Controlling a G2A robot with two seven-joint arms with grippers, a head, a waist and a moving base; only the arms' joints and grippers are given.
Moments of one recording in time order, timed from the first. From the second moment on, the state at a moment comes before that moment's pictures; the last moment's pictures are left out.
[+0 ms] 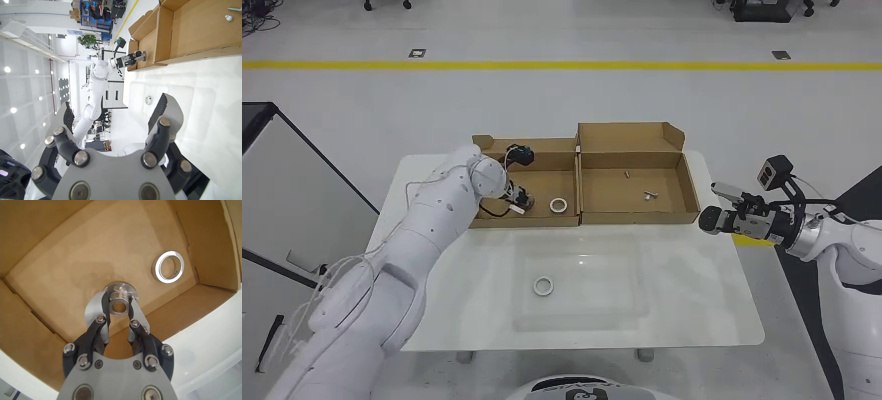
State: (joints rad) left arm 0.57 -1.36 -0.70 -0.68 0.72 -0.27 -1.03; right arm -1.58 -1.01 1.87 -1.78 0.35 0.25 1.22
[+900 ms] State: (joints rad) left arm 0.52 -1.44 -0.66 -0.51 0.67 -0.33 -0.96; right arm -1.58 -1.01 1.87 -1.78 0.35 0.25 1.22
